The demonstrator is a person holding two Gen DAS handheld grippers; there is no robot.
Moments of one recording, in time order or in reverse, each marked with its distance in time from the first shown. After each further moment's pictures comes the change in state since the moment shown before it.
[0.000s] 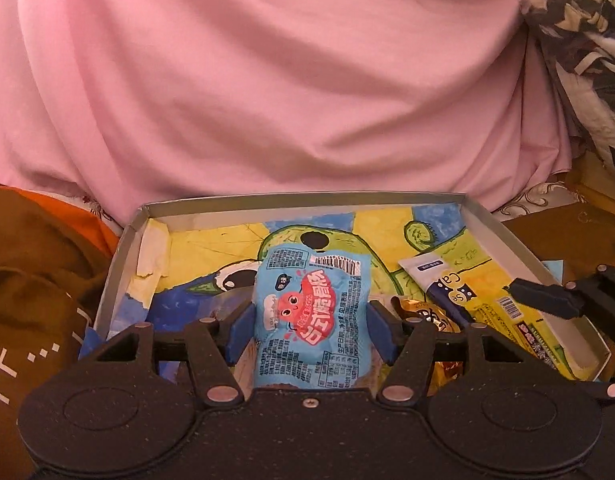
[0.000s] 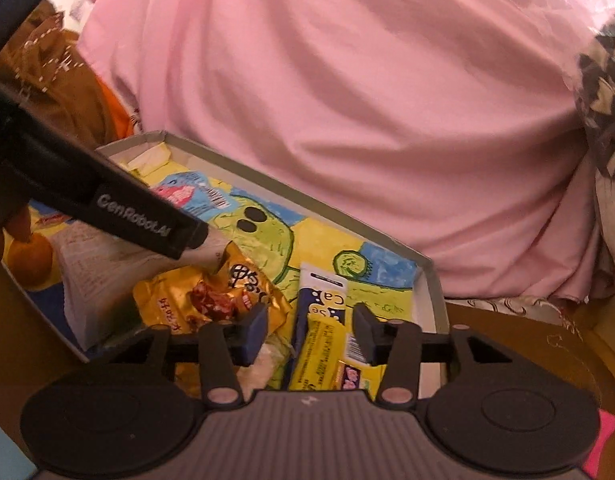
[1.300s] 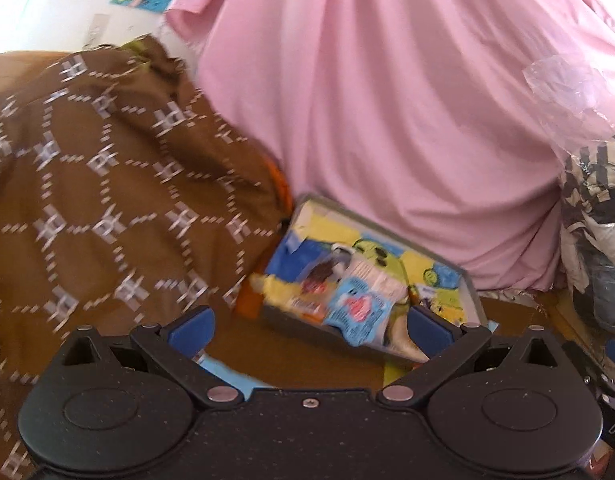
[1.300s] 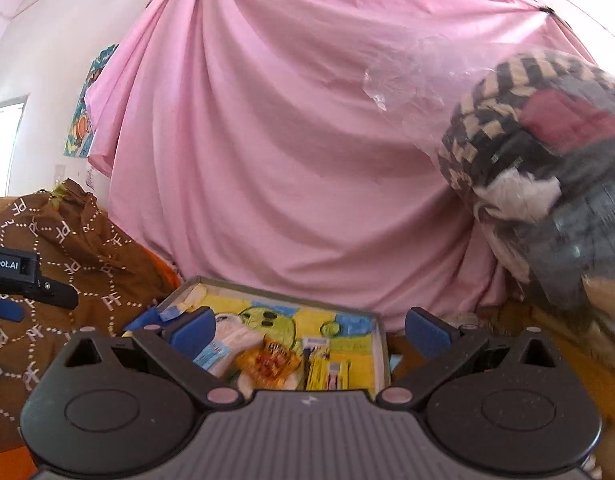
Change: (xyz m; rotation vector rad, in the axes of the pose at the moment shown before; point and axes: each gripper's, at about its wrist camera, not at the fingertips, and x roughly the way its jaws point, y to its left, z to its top) left arm -0.253 0.056 -0.072 -0.481 -0.085 0.120; right arm -0.219 -0.030 0.004 0.269 -0.246 0.011
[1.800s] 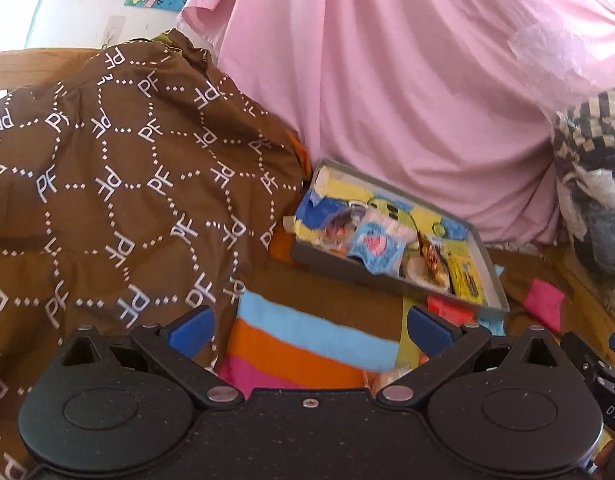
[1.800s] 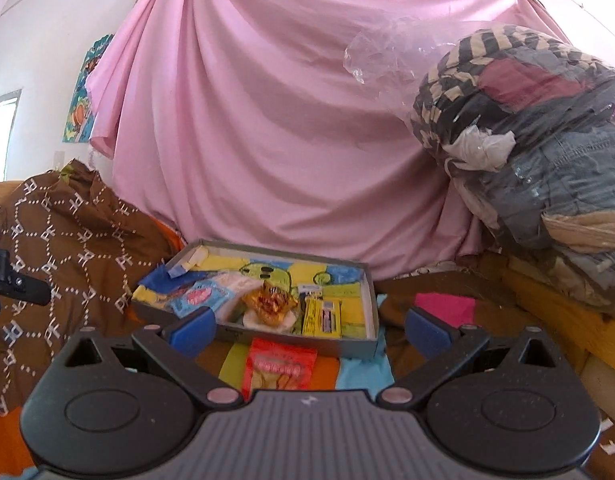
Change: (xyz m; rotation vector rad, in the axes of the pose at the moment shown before) left arm -0.057 0.008 -0.050 0.074 0.041 0.041; right arm -0.059 0.003 -0.040 0.031 0.065 -0.034
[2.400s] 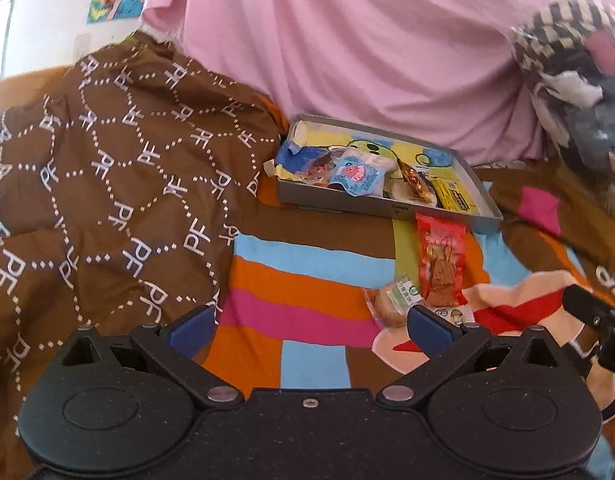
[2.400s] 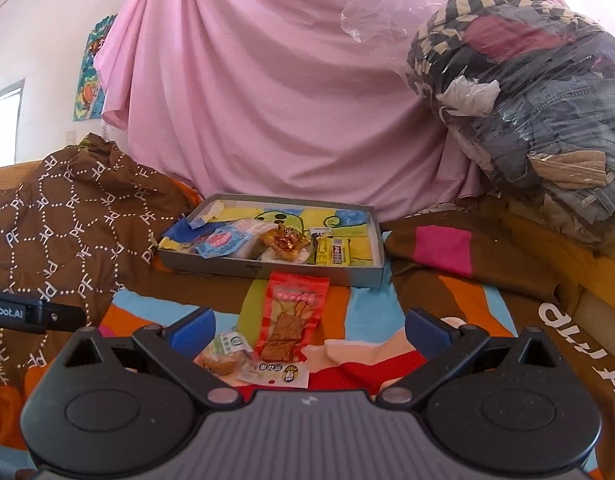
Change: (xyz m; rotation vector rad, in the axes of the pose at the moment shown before) left arm -0.026 -0.026 -0.055 0.204 0.074 0.036; right arm -0.043 0.002 -0.026 0.045 0.128 0.036
